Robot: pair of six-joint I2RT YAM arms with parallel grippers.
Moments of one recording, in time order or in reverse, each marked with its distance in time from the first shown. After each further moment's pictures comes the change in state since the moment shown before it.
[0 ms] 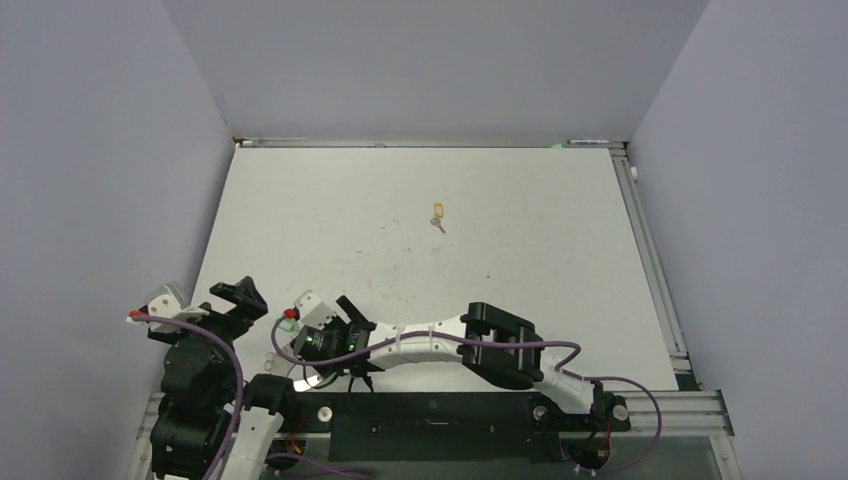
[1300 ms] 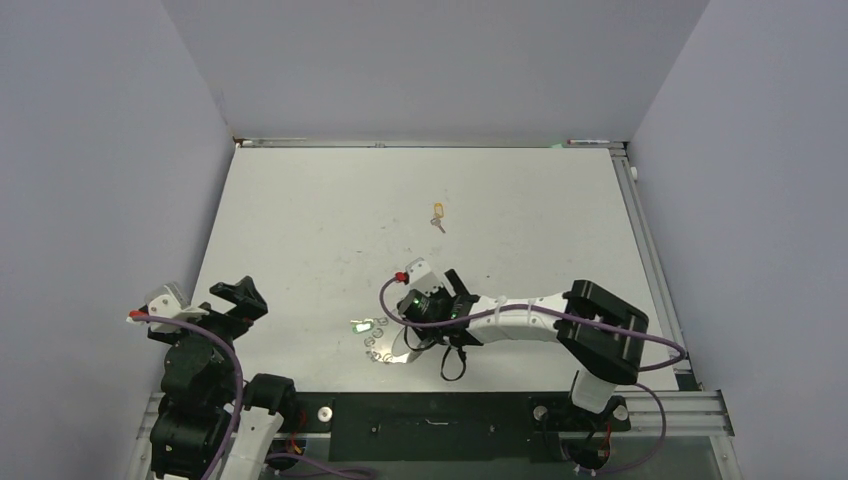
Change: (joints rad) left arm -0.010 0.000 -0.001 0.000 -0.014 0.000; right arm -0.257 -0.504 -0.728 0.135 0.073 -0.046
